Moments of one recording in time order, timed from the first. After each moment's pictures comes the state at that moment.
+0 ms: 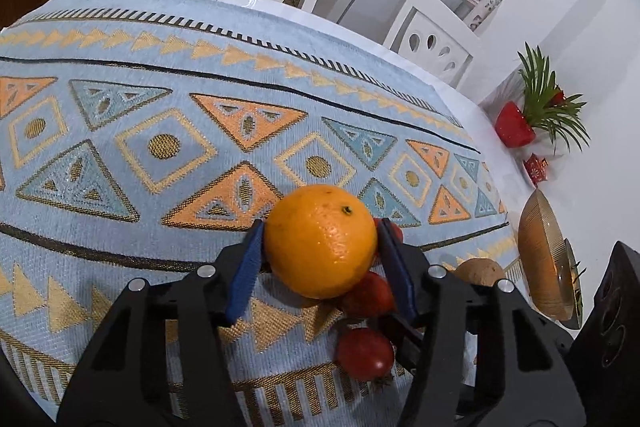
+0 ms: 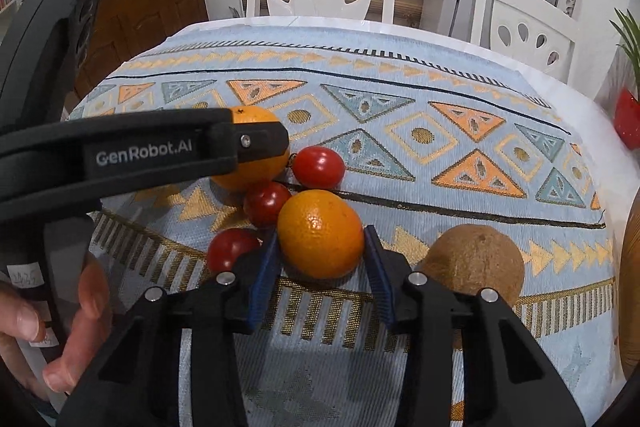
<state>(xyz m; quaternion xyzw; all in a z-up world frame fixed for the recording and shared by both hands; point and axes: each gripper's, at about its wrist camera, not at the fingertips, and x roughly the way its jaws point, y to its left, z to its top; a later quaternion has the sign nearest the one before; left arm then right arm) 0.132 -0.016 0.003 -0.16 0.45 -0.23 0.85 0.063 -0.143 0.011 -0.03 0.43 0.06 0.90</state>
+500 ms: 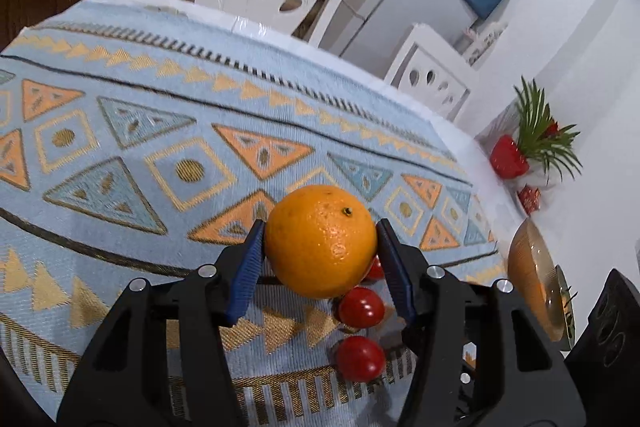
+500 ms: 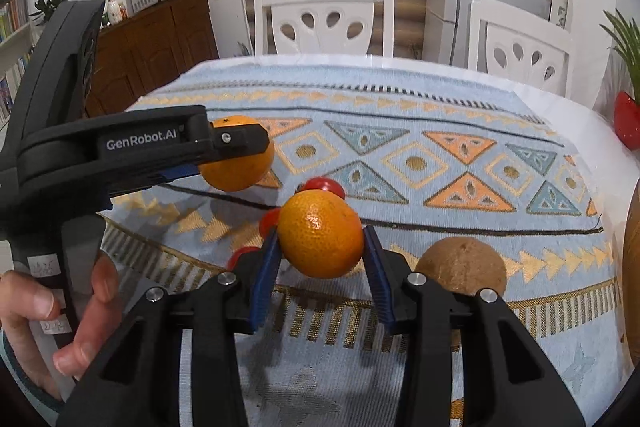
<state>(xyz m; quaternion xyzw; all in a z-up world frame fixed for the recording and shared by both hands) 0.121 0.004 0.021 -0.19 0.40 -0.22 0.87 0.041 -0.151 0.030 -0.01 0.36 0.07 0.93</state>
